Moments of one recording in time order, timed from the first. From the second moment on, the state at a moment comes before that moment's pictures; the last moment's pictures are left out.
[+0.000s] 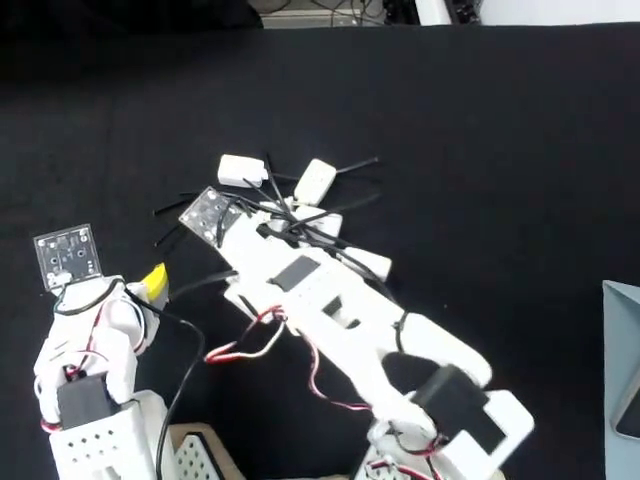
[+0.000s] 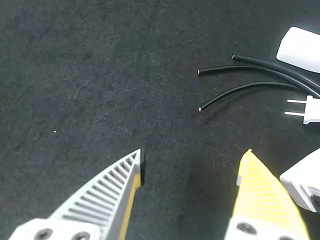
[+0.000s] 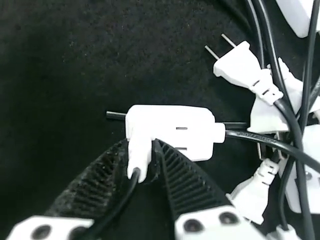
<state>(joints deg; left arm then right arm) -22.3 -94.8 80.7 63.6 -2.2 -42.7 -3.9 43.7 34.3 11.4</state>
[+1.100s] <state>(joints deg) -22.3 -94.8 81.7 63.6 -2.2 -28.6 -15.1 12.0 54.2 11.5</state>
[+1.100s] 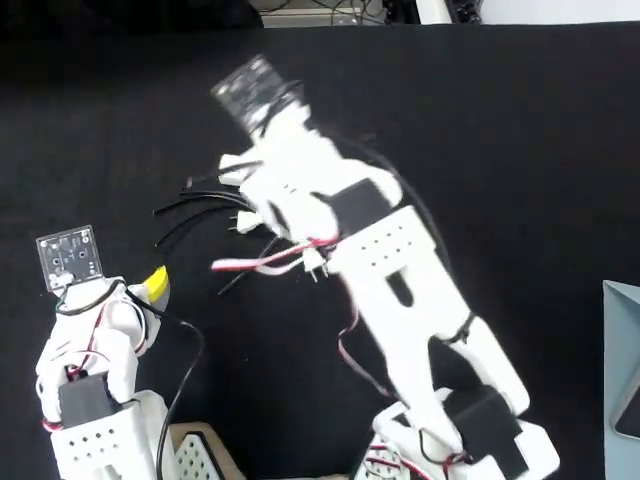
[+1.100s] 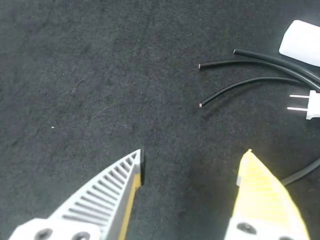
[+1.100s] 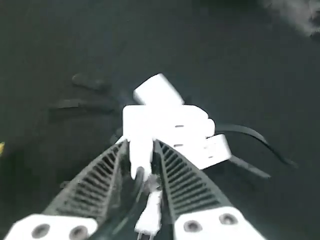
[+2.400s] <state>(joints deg) -22.3 -94.8 81.7 63.6 -2.2 -28.6 16.2 -9.8 64.7 7.3</state>
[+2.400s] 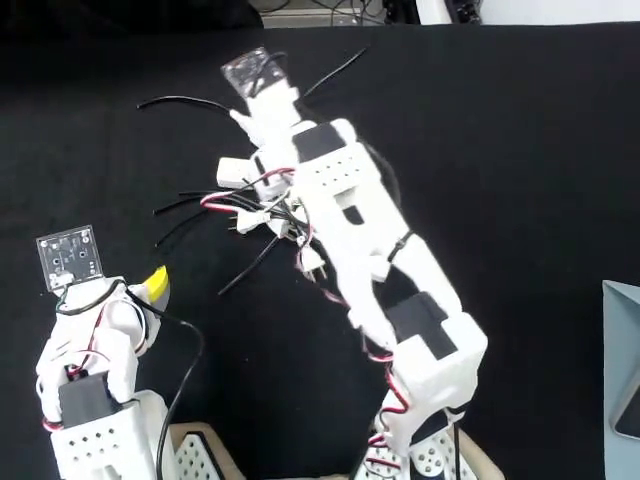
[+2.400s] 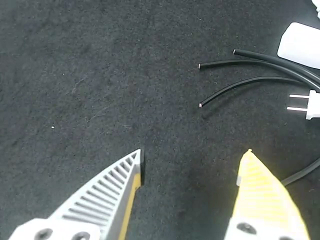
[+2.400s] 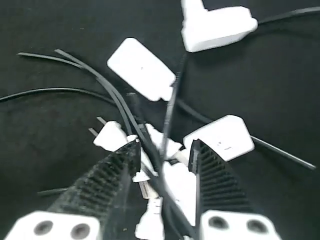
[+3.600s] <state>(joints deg) -22.3 -94.9 82.5 63.6 -2.2 -30.9 26.3 -3.6 65.5 13.0</state>
